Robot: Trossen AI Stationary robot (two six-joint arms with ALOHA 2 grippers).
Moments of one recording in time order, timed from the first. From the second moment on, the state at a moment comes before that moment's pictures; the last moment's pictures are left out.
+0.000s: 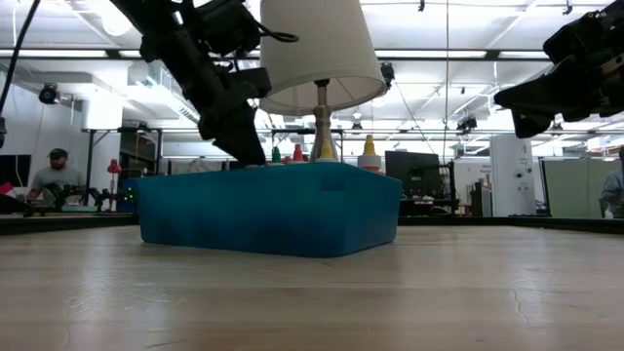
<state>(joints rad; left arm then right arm) 0.17 1.43 0.89 -0.31 -0.16 -0.17 0.04 0.09 0.01 0.01 0.03 0.11</state>
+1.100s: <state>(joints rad) 0.06 0.99 0.70 -0.16 -0.09 -0.29 0.04 0.09 0.01 0.01 0.03 0.11</state>
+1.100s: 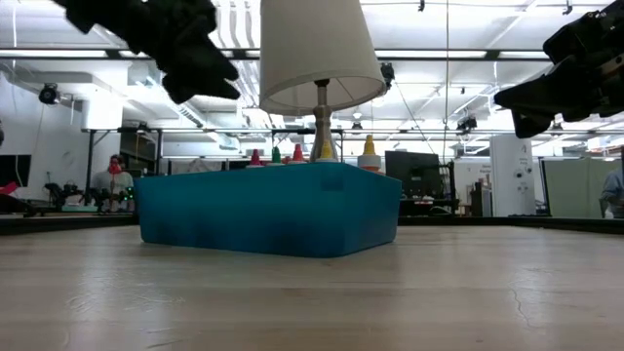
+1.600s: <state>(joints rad) 0.06 0.71 0.44 0.09 0.06 -0.16 0.04 0.09 0.01 0.01 0.03 0.11</state>
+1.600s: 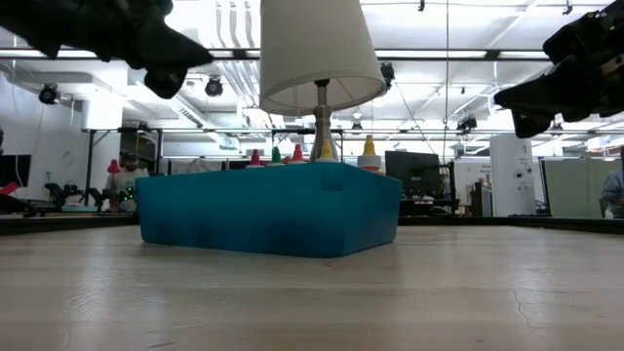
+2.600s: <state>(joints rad) 0.06 0.33 0.03 0.39 0.04 -0.12 0.04 0.09 0.01 0.01 0.03 0.11</state>
